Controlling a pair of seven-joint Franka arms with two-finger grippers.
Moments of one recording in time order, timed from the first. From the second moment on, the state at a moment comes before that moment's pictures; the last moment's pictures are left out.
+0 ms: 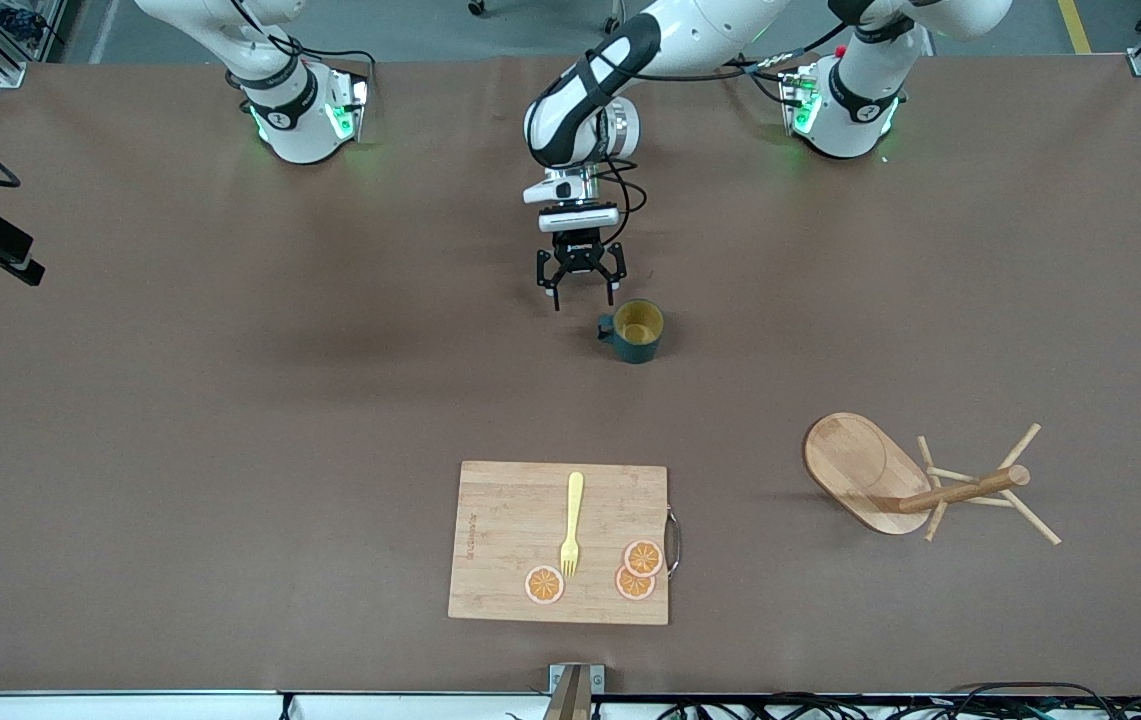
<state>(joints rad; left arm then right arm) -0.82 0.70 -0.40 -1.98 1.70 1.98 -2.56 -0.05 -0.01 -0.03 -1.53 0.01 1.59 -0.03</state>
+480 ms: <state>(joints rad) -0.83 0.74 -0.38 -1.93 1.73 1.97 -2.56 -0.05 -0.01 -0.03 -1.53 0.01 1.59 -0.03</state>
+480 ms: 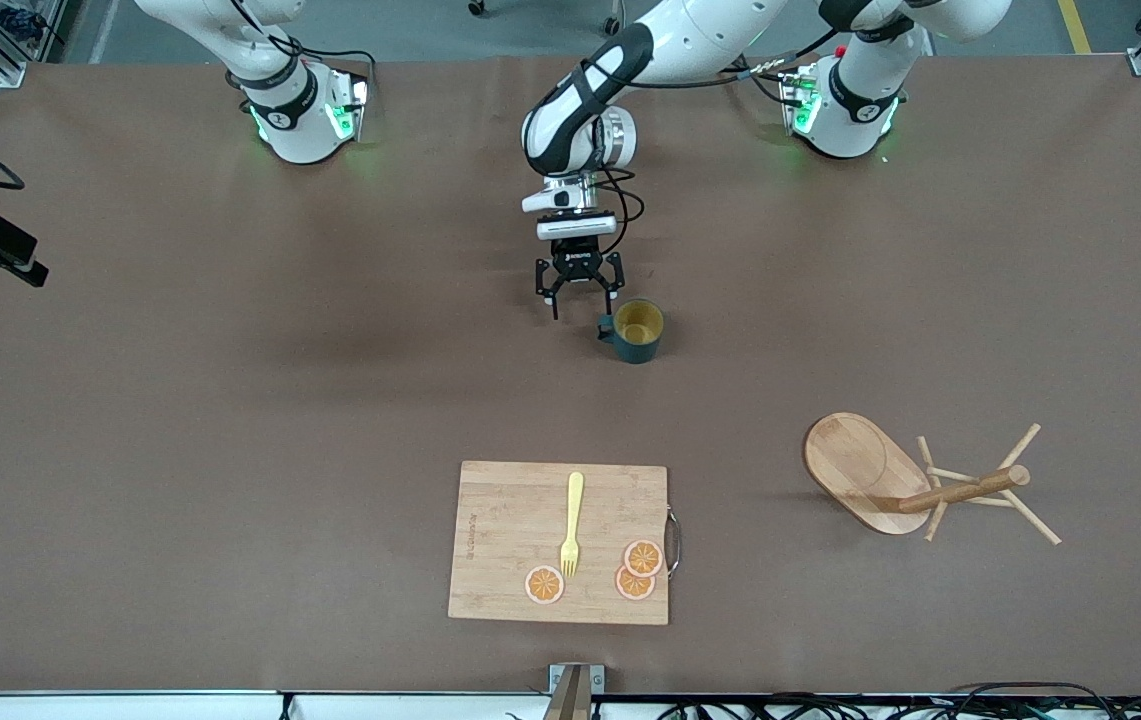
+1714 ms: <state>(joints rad) -0.83 0.77 -0.33 -1.90 1.79 1.96 -2.55 -0.05 0.00 -0.03 -1.53 0.01 1.59 -0.03</state>
